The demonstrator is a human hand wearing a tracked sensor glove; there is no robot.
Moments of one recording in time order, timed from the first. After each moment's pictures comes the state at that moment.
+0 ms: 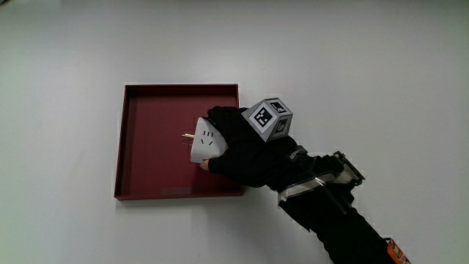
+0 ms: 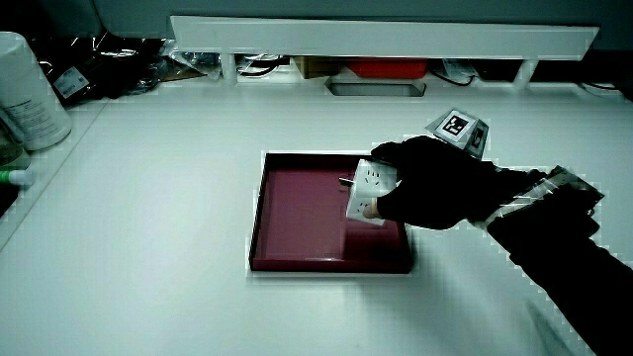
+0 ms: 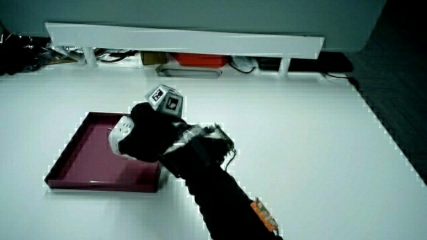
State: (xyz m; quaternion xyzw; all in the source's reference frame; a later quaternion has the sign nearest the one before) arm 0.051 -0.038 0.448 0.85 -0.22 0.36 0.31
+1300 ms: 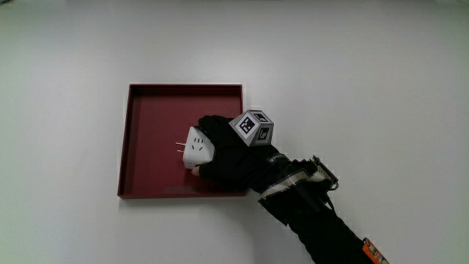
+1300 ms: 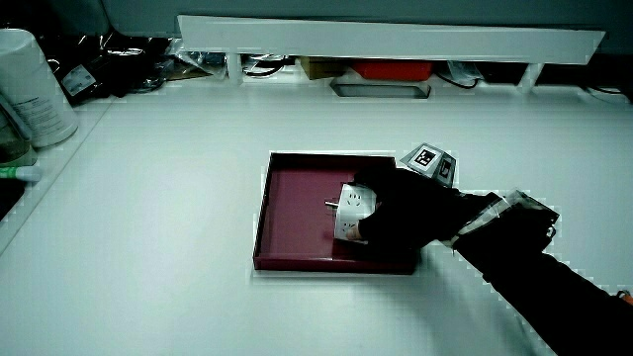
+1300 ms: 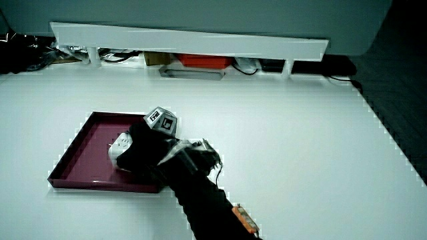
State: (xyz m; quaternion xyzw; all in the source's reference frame) arm 0.031 -0.028 0.514 0.84 -0.18 0.36 0.37
